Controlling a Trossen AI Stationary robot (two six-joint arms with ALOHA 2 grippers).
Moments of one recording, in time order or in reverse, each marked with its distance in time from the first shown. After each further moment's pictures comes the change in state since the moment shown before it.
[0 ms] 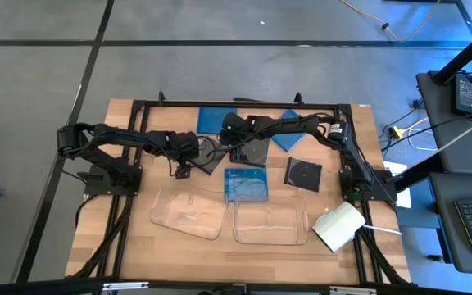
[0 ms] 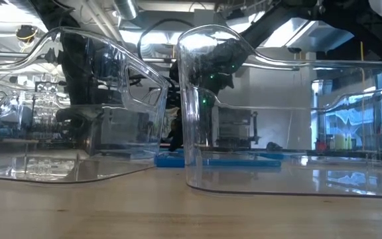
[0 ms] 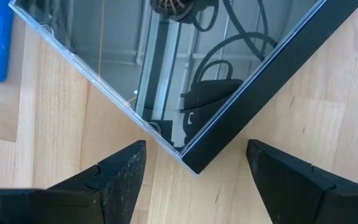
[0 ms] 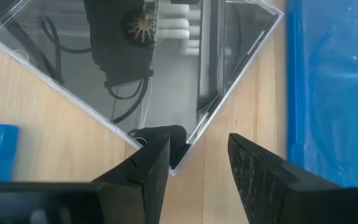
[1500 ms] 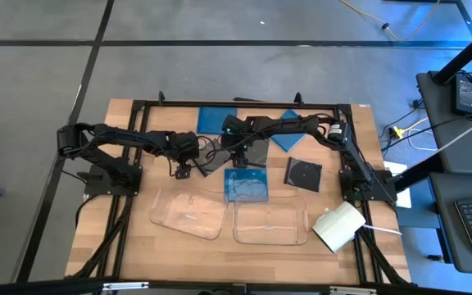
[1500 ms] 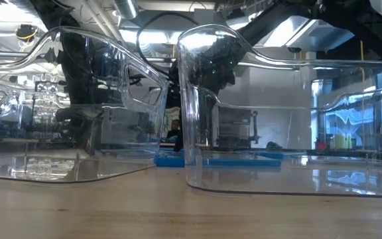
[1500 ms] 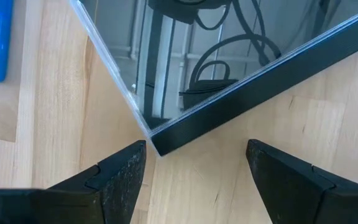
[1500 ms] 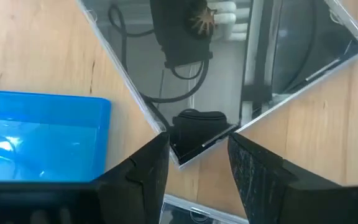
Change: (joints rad) left arm 0.000 0.001 -0.001 0.000 0.001 0.000; right arm 0.012 0.001 0.035 -0.164 -0.166 0.029
